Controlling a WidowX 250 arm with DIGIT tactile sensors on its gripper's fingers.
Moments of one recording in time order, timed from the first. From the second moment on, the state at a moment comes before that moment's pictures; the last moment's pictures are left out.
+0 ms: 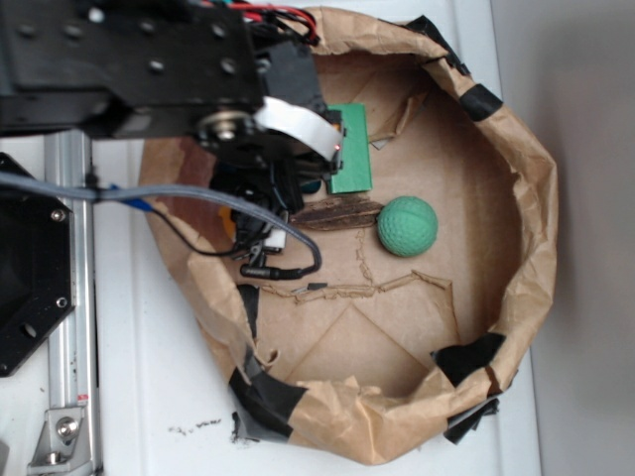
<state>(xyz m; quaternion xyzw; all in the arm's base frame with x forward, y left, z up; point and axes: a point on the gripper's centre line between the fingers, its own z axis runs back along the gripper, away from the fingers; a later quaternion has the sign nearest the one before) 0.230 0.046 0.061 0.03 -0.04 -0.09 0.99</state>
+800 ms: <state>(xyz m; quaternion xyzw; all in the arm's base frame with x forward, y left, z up) 0.226 0.062 0.014 0.02 0.01 -0.10 1.00</state>
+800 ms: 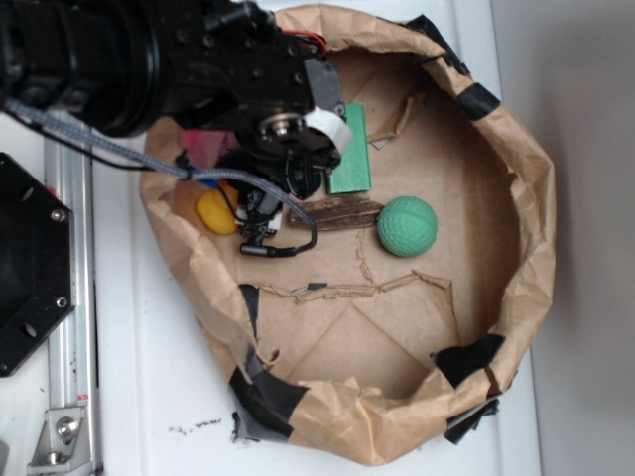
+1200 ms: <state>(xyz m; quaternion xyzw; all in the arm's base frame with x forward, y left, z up) 0.230 0.072 0.010 0.02 0.01 -0.07 1.00</state>
